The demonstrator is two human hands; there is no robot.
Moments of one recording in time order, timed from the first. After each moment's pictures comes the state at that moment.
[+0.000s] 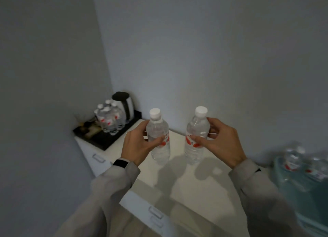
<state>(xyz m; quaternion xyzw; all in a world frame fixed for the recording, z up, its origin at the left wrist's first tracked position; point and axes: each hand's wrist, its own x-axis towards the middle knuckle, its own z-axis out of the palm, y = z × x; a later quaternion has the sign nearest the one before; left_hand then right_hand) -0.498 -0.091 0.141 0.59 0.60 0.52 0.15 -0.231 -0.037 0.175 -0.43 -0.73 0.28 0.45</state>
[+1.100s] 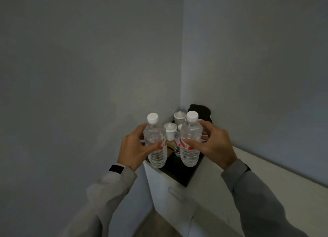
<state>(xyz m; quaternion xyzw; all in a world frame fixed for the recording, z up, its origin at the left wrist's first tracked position) -1.001 0.000 0.124 0.56 0.65 0.49 0.12 -0.755 0.105 0.130 -0.34 -0.77 0.34 0.42</state>
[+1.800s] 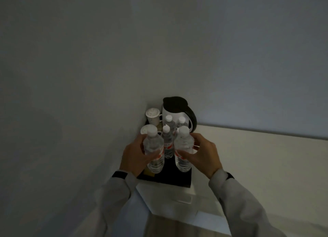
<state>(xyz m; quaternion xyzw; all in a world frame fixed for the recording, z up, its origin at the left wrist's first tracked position) -1.072 0.136 0.040 0.65 0.58 0.38 0.29 -0.822 0.127 0.035 -0.57 -0.66 0.24 0.43</state>
